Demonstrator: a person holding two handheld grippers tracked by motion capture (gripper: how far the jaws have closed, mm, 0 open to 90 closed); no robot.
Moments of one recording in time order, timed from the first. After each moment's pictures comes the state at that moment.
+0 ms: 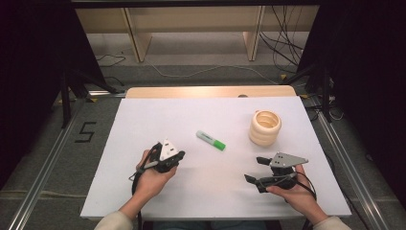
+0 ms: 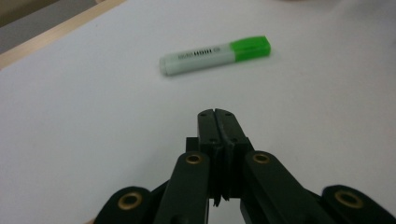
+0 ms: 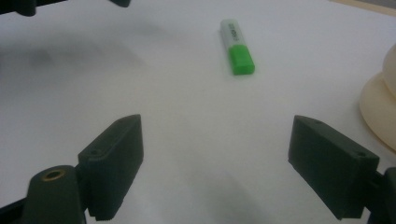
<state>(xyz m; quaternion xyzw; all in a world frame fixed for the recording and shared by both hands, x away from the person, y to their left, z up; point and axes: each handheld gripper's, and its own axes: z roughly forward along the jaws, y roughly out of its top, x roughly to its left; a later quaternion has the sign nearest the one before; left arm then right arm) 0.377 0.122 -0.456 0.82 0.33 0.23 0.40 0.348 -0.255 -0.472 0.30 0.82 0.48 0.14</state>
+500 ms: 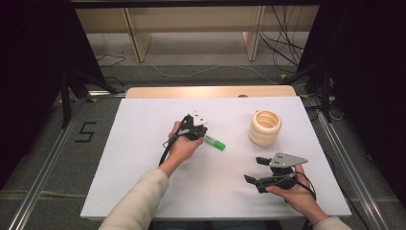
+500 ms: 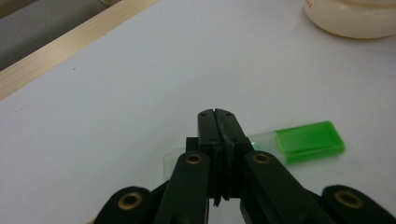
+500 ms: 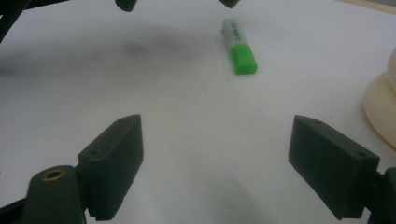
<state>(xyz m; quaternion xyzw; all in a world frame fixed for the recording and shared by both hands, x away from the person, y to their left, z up) 0.484 0.046 -0.460 0.83 0.33 0.23 0.38 0.348 -0.254 -0.472 0.30 0.82 0.47 0.14</state>
